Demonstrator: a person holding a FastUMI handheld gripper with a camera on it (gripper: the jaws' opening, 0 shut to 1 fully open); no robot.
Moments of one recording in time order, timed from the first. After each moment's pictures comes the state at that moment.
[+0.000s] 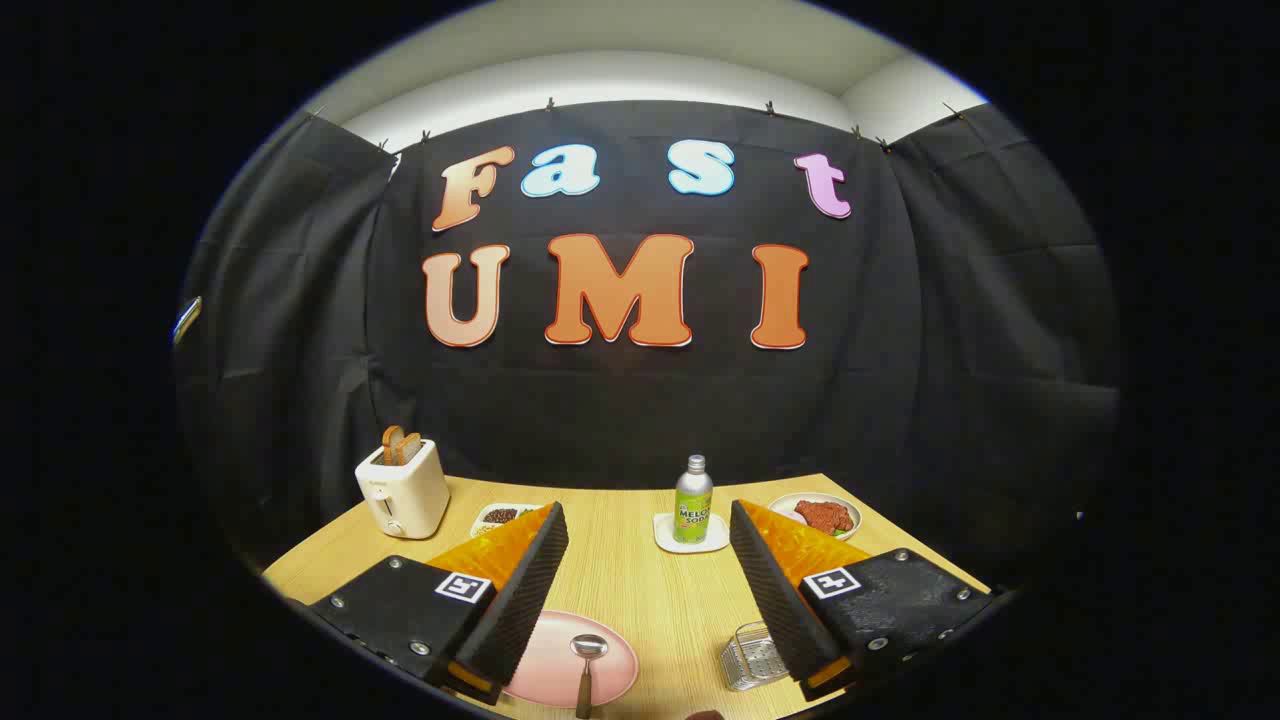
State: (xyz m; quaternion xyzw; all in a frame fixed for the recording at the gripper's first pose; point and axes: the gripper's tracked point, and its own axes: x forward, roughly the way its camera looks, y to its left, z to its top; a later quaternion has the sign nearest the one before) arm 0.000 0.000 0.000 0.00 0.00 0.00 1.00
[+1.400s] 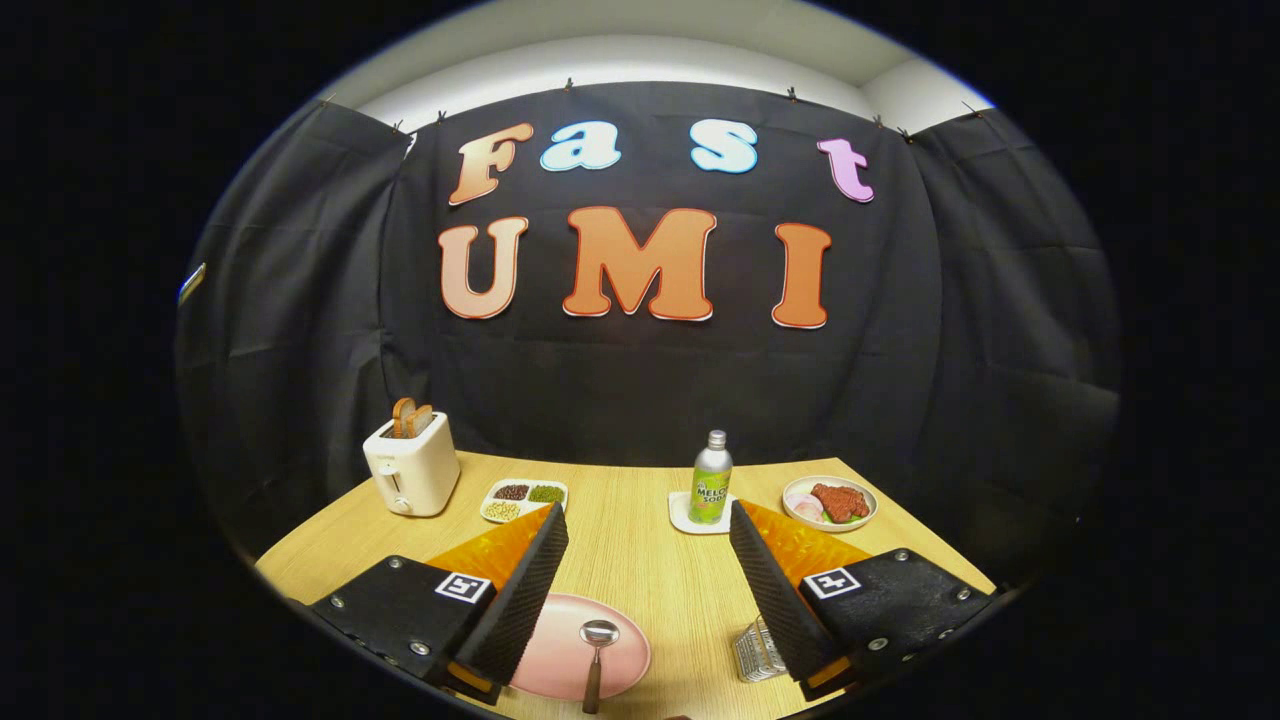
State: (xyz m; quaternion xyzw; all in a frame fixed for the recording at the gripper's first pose) arm 0.009 0.021 -0.035 -0.02 0.04 0.02 1.00
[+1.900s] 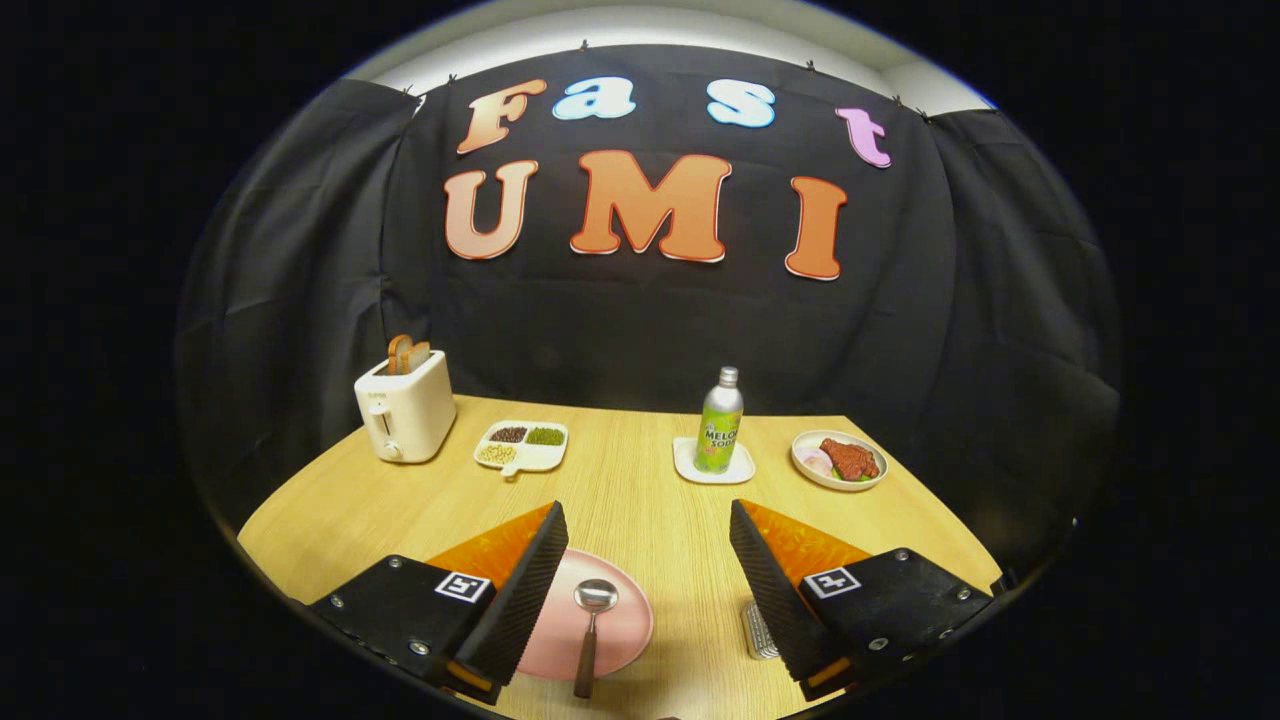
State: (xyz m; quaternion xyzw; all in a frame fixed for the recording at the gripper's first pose) arm 0.013 0.027 -0.107 -0.04 0.11 0.02 0.99
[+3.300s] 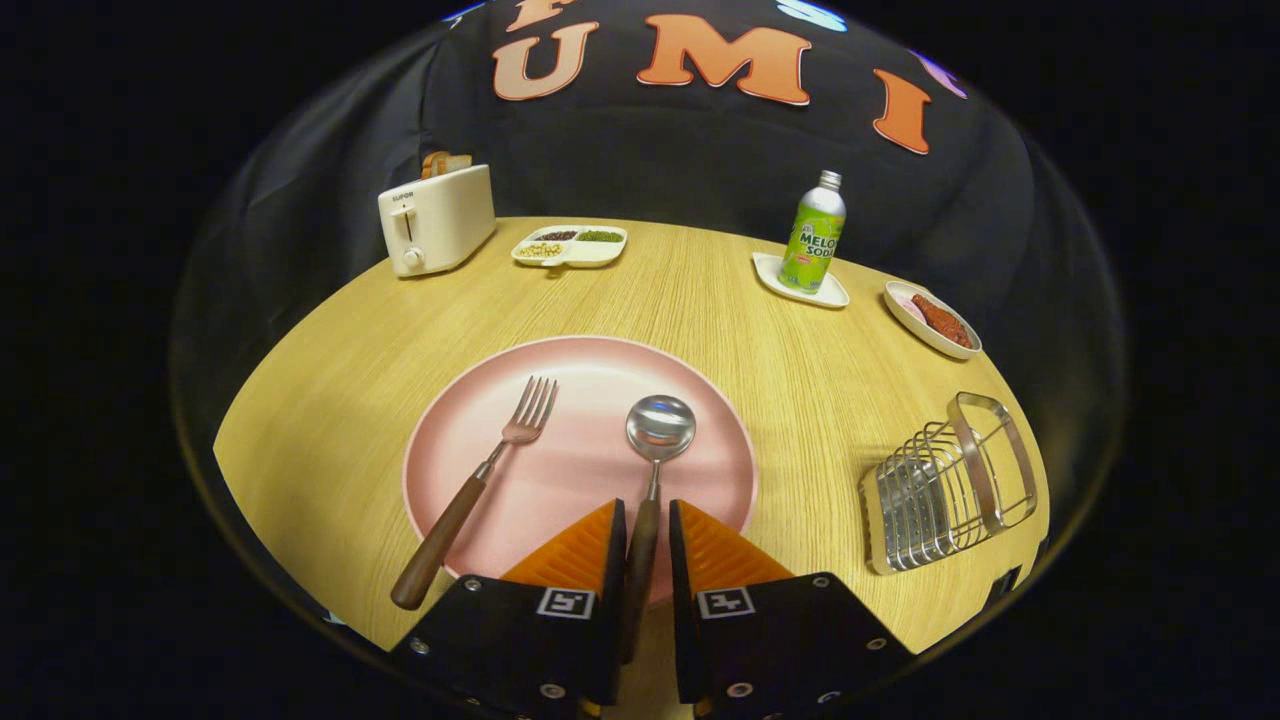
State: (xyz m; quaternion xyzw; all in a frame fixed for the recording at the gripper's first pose) arm -0.011 0.067 -0.283 -0.08 0.32 0.09 0.94
